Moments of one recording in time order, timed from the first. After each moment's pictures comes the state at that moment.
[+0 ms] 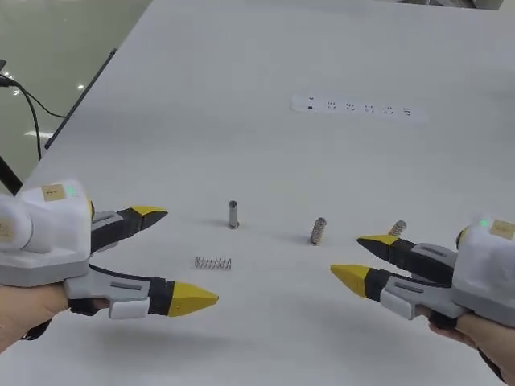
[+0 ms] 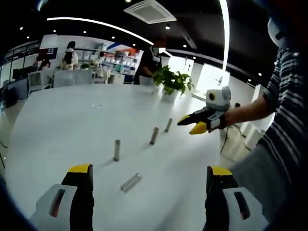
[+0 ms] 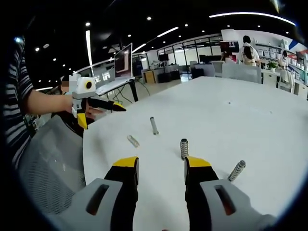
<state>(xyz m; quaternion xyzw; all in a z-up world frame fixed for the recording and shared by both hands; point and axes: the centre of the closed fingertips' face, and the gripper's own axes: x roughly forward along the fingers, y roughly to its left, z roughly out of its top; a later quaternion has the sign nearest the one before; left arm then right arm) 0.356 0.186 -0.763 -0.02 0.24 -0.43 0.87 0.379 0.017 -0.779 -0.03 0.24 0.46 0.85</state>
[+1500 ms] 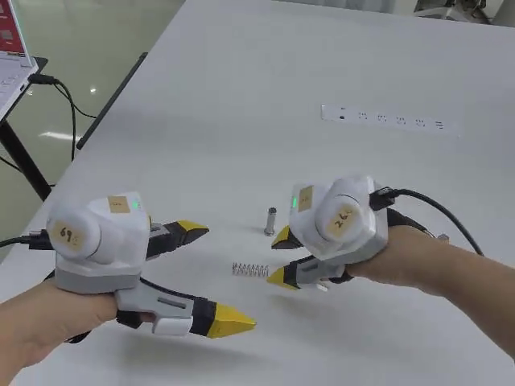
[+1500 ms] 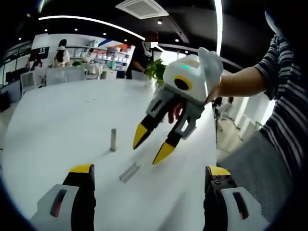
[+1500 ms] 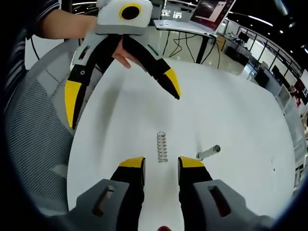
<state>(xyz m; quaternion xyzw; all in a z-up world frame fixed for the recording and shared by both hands) 0.347 0.195 -0.783 0.00 0.25 -0.46 0.85 0.371 0.173 -0.827 -0.37 0.28 0.63 0.62</state>
